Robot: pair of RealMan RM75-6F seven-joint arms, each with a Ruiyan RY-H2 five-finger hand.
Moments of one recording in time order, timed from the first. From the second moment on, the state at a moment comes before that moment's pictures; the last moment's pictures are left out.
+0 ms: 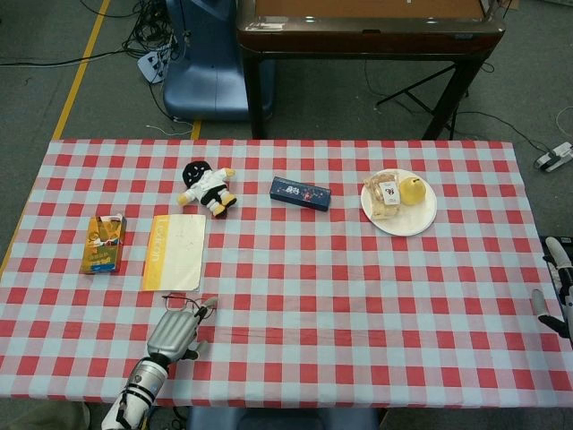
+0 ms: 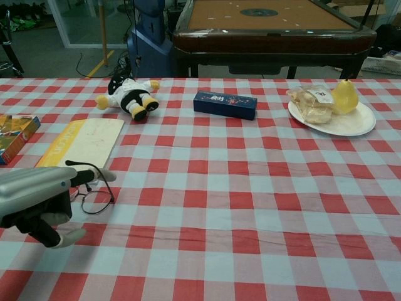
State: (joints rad) left arm -0.47 -1.49 0.00 -1.99 0.96 1.19 0.74; right arm 0.02 -1.00 0.10 -1.62 -1.45 1.54 0.05
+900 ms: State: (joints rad) left arm -0.42 -1.40 0.06 -1.94 1.01 1.18 0.63; right arm 0.03 -1.00 0.10 -1.62 -1.45 1.53 0.05
